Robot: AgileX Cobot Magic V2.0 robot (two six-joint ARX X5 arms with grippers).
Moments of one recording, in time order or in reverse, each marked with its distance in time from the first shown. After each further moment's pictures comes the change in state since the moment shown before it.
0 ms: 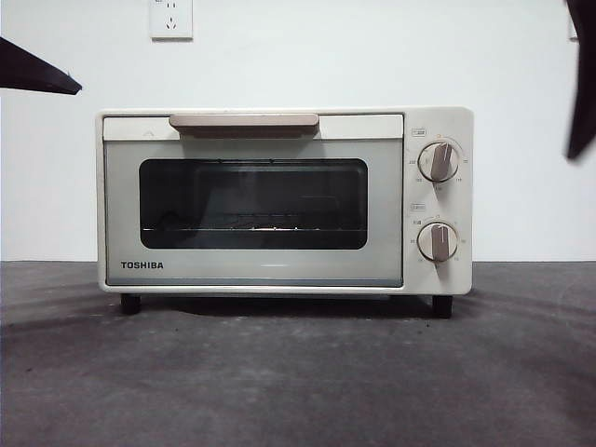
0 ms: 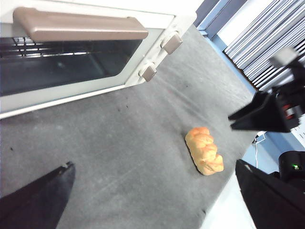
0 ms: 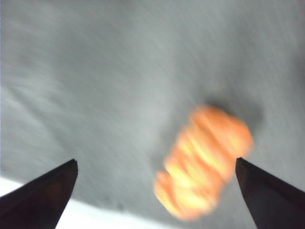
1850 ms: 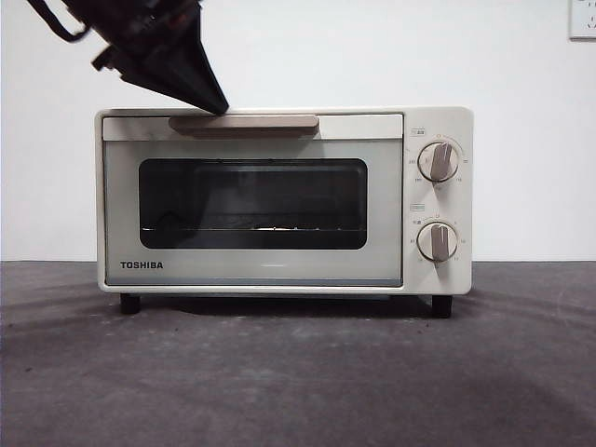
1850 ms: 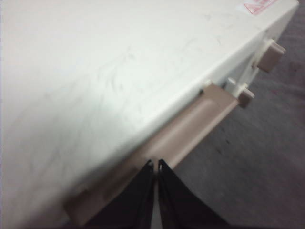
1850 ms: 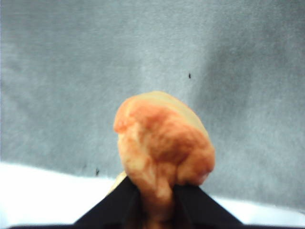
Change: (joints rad) left arm -0.213 0.580 0.393 0.120 -0.467 0.388; right arm 0.065 -0.112 0.034 -0.191 0.106 0.034
